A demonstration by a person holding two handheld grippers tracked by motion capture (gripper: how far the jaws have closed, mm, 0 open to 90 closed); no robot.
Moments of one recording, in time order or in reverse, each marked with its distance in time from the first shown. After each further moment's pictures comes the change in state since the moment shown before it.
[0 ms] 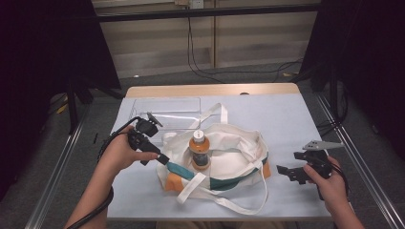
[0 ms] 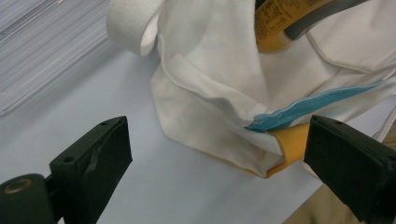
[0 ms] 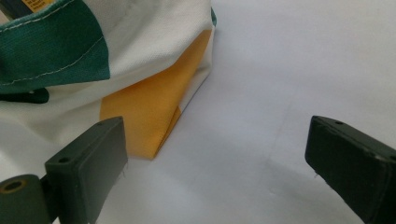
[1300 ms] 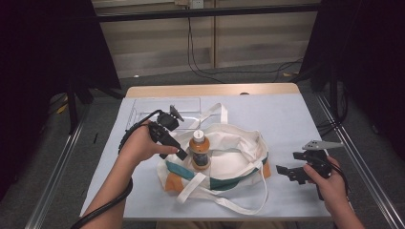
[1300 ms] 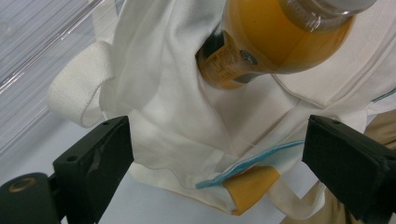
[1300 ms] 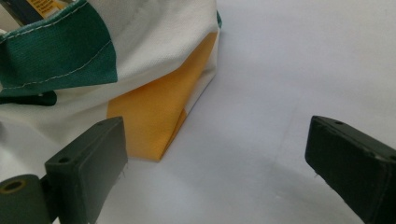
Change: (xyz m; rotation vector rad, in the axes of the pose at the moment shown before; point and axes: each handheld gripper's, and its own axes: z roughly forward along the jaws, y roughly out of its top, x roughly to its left) left arm -0.031 0.044 0.007 0.019 -0.026 0.083; right arm 0.001 0.001 0.000 0.000 0.016 0.007
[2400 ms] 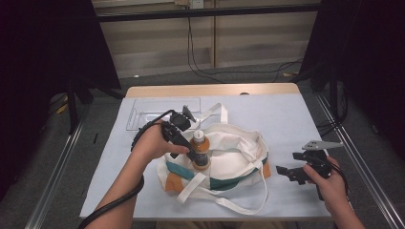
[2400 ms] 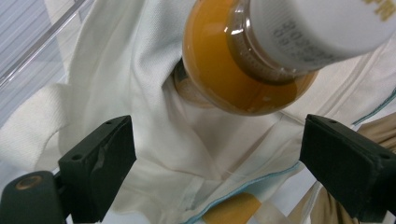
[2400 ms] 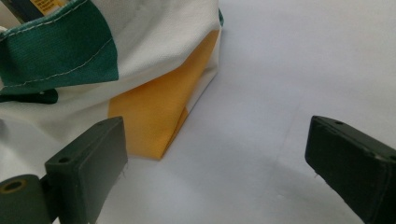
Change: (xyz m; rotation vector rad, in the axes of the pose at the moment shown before) left arm -0.013 0.022 0.016 0.027 -0.035 0.054; right arm 0.000 0.000 0.000 0.006 0.008 -0.002
